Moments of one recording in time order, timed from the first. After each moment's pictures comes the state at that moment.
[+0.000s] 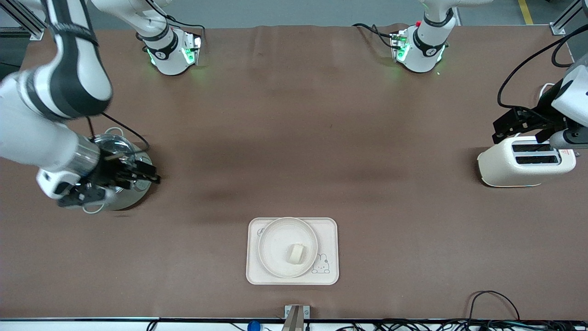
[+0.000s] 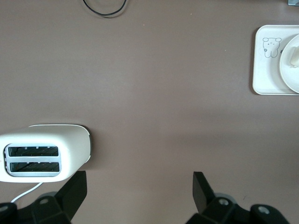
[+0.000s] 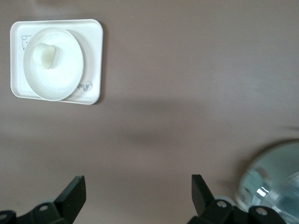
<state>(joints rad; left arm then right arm) -0.04 0.08 -0.07 -1.47 0.00 1.63 -0.10 0.19 0.34 -0.04 -1.59 0.32 1.96 -0.05</state>
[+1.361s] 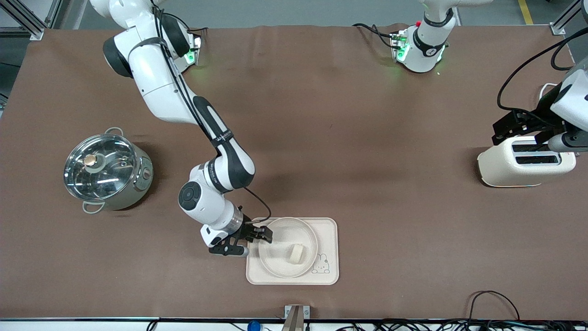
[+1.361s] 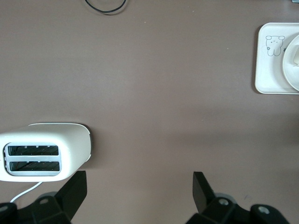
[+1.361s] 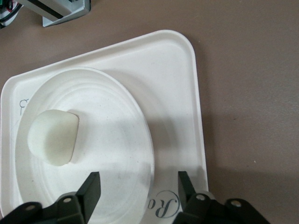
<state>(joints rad) -0.03 0.08 -0.06 -1.48 0.00 1.63 -0.10 0.44 1.09 0.01 -1.05 0.41 2.49 0.27</state>
